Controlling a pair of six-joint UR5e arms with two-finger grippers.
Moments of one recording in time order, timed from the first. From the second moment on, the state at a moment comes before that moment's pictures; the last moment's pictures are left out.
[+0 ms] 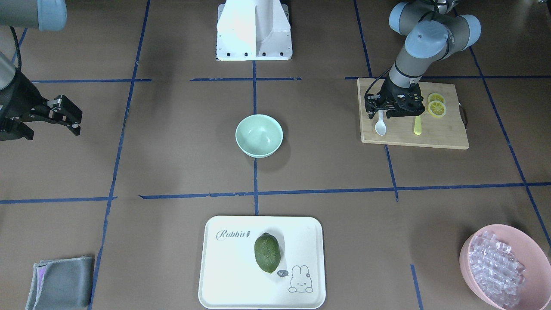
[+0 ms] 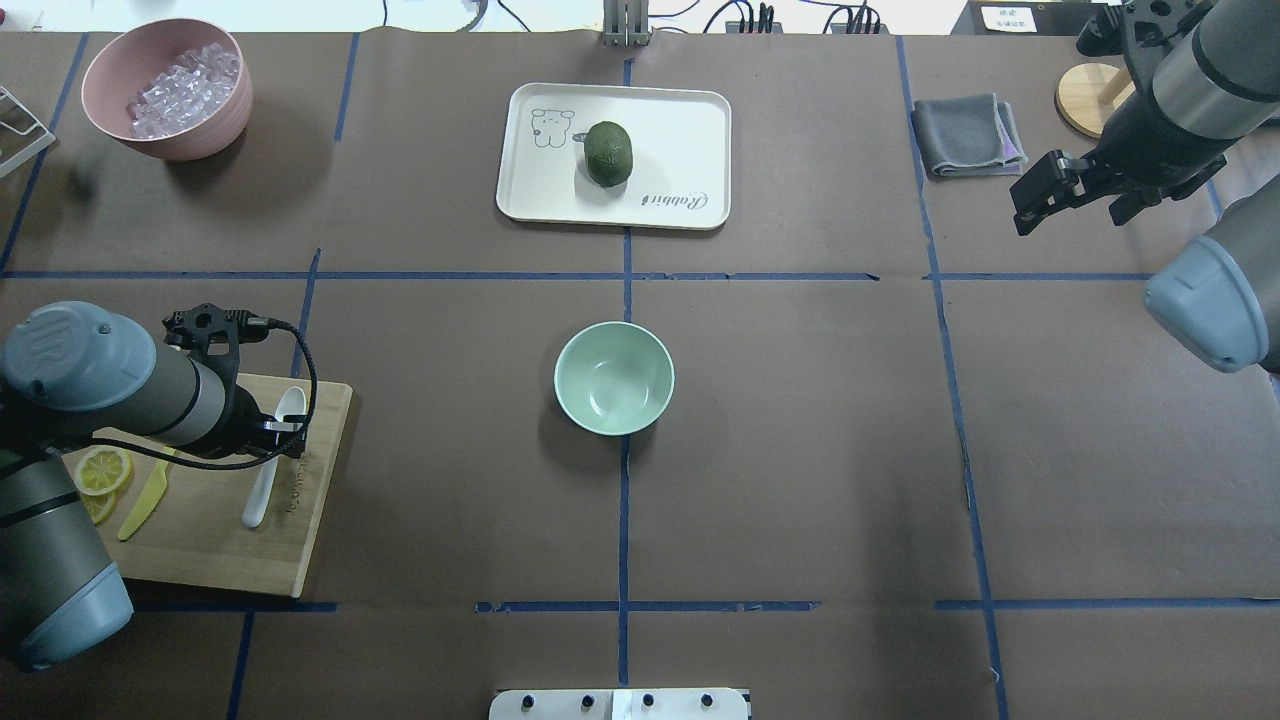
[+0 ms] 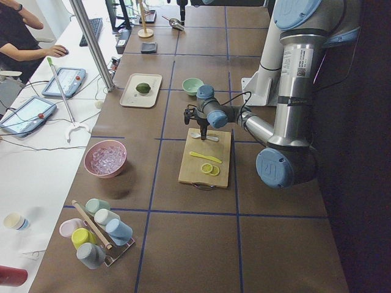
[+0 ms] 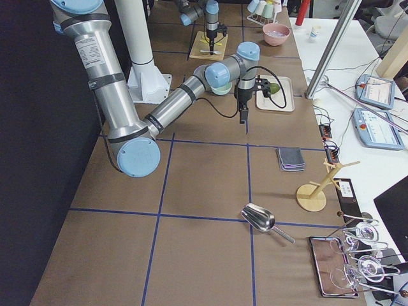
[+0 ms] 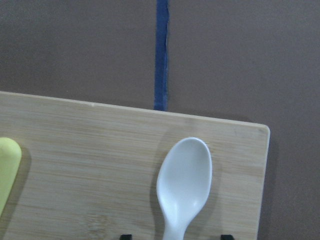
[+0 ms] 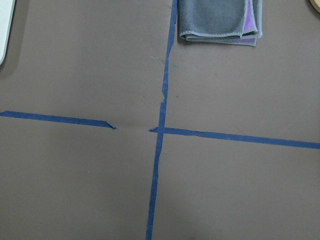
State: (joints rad) left arm -0.60 -1.64 -1.88 -1.91 -1.95 -1.16; right arm 1.07 -1.23 1.97 -1.84 2.18 0.57
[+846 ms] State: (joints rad) left arm -0.61 -1.63 -1.90 -1.90 -1.95 -1.16; right arm 1.08 -1.23 1.97 -1.84 2.18 0.57
